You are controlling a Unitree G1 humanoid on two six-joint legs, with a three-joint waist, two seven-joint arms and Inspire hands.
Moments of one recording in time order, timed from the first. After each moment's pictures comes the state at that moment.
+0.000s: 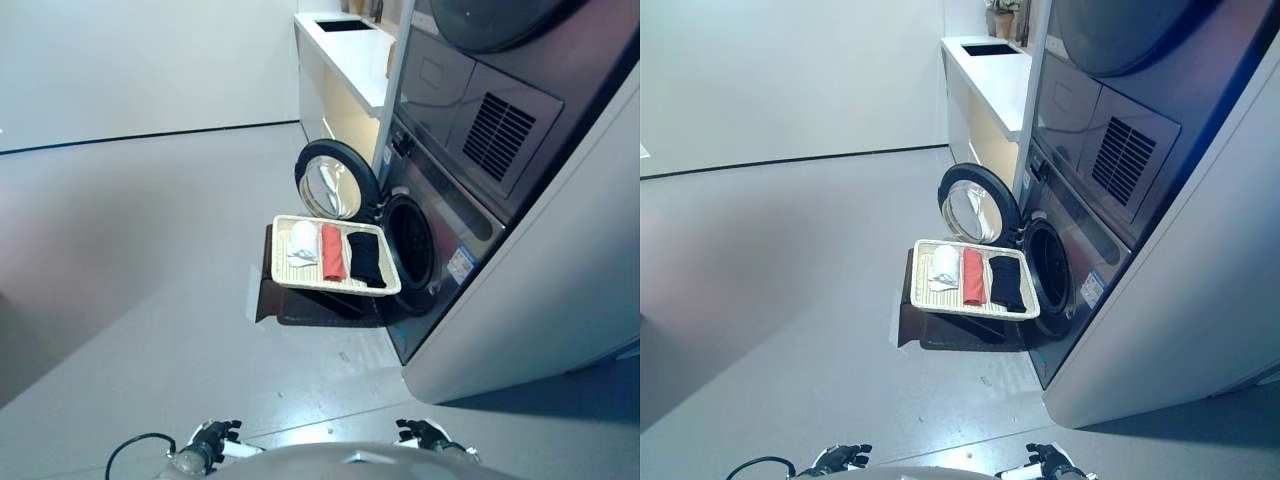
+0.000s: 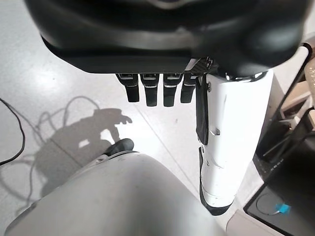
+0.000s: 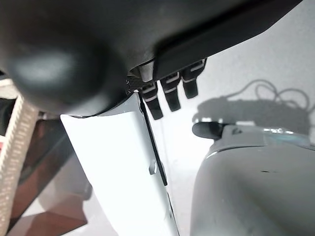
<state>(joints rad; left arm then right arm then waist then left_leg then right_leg) 0.02 0.24 -0.37 1.27 -0.02 -0.08 -0.02 -0.02 -0.22 0.34 1.33 -0.05 -0.06 -0.02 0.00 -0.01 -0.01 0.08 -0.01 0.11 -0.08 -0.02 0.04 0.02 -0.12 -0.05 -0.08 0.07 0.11</state>
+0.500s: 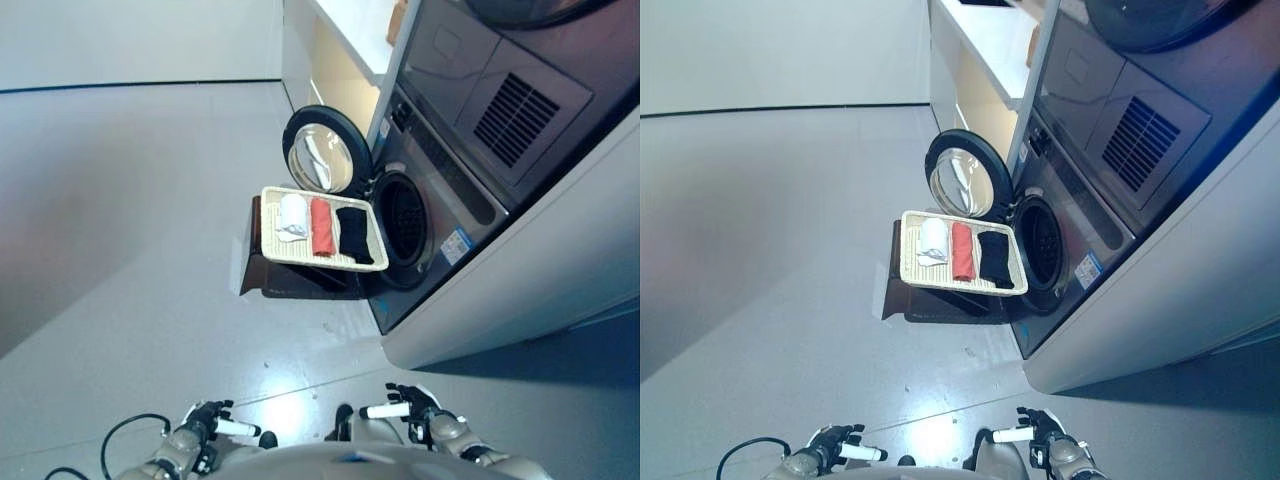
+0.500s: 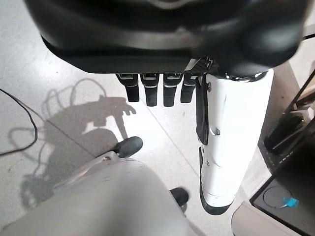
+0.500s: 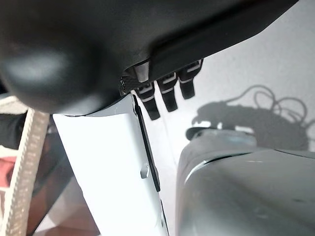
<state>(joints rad) -0.07 0.25 -0.33 1.32 -0.02 -0.07 -0.02 -0.12 -0.21 0.26 1.32 -0.01 -0.09 0.02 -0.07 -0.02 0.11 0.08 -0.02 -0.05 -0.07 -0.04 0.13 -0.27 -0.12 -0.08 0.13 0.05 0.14</state>
